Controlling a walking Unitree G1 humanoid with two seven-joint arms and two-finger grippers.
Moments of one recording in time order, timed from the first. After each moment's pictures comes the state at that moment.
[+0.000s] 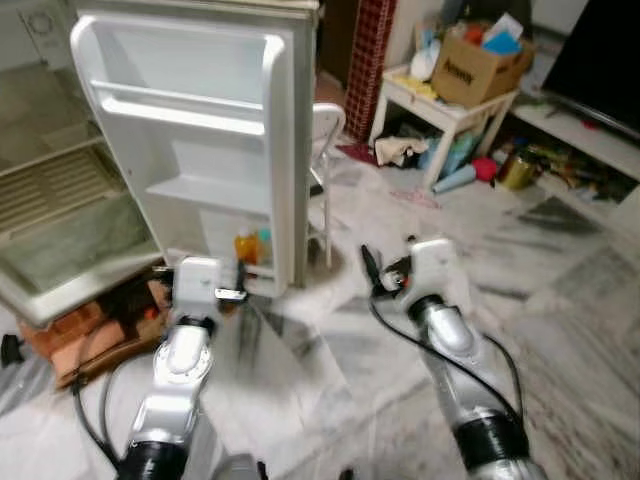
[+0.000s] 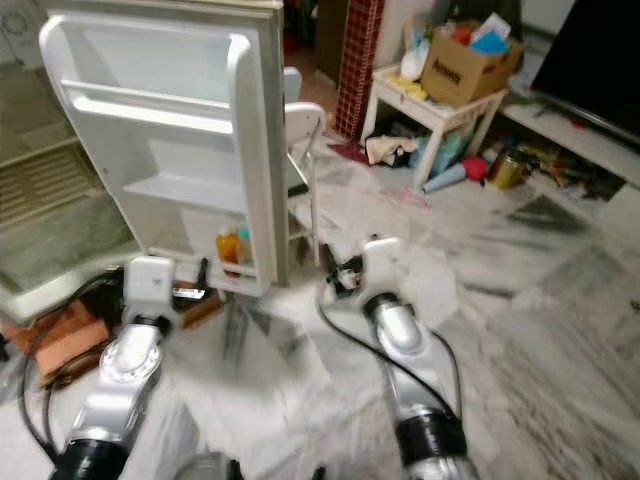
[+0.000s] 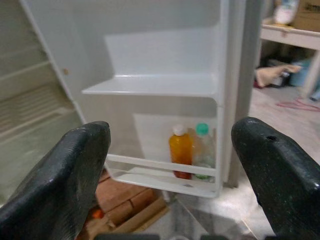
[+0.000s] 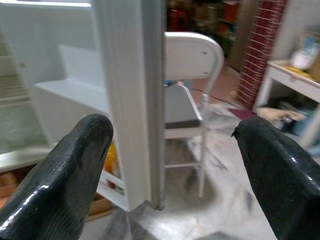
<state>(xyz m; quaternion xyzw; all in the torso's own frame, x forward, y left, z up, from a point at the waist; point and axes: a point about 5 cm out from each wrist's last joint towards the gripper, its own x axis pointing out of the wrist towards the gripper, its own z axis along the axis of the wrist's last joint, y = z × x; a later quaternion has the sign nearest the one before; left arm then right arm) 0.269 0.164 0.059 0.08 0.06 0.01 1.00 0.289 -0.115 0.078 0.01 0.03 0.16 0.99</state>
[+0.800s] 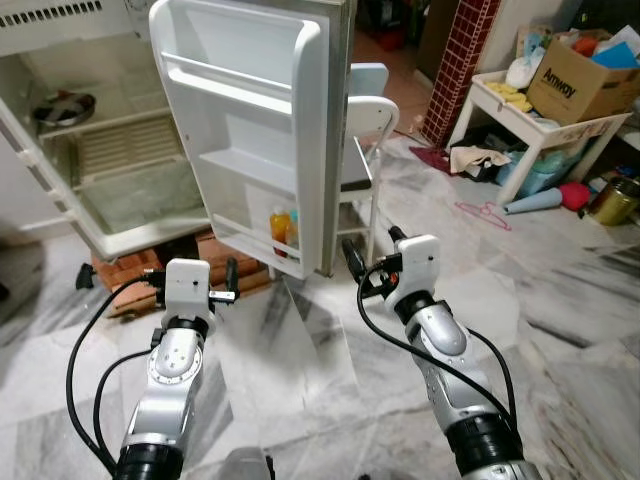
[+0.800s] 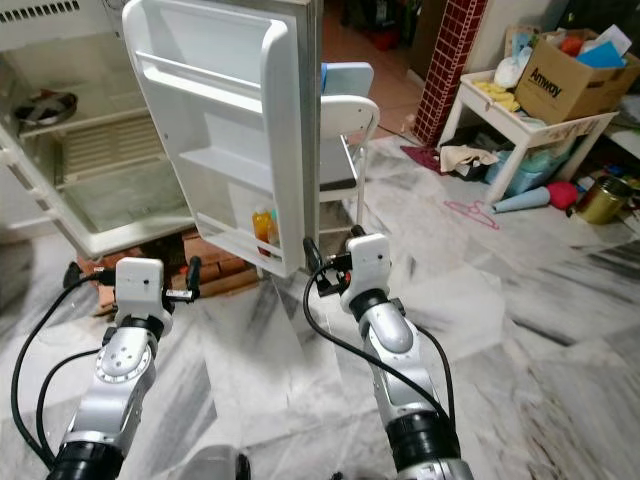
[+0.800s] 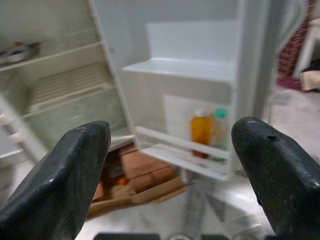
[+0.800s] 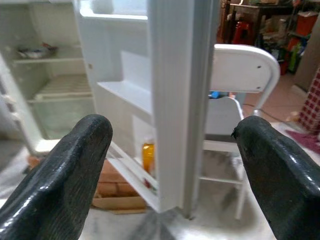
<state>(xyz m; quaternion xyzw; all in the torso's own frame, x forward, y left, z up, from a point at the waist) 0.267 0.157 0.062 0.06 0.05 -0.01 1.00 0.288 -0.119 0.083 0.01 0.00 0.16 0.99</state>
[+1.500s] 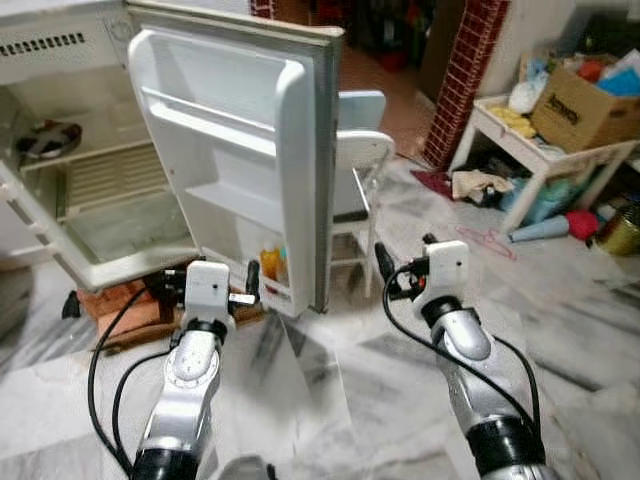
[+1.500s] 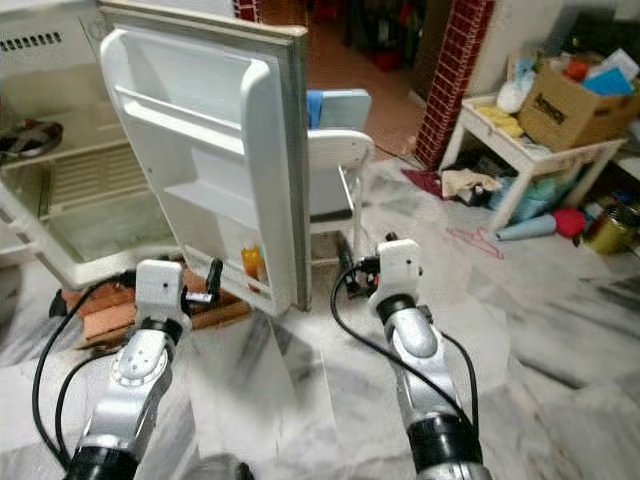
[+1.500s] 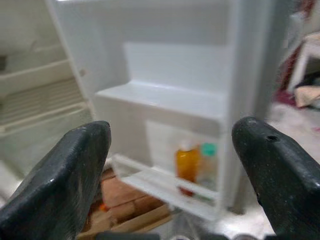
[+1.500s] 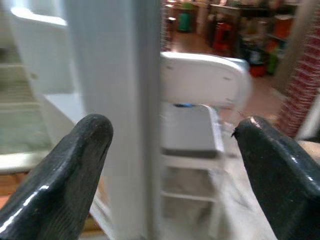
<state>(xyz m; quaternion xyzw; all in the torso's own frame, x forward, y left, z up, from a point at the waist) 0.263 0.157 0.059 0.06 0.05 -0.02 1.00 0.288 -0.124 0.079 0.01 0.01 0.14 0.99</state>
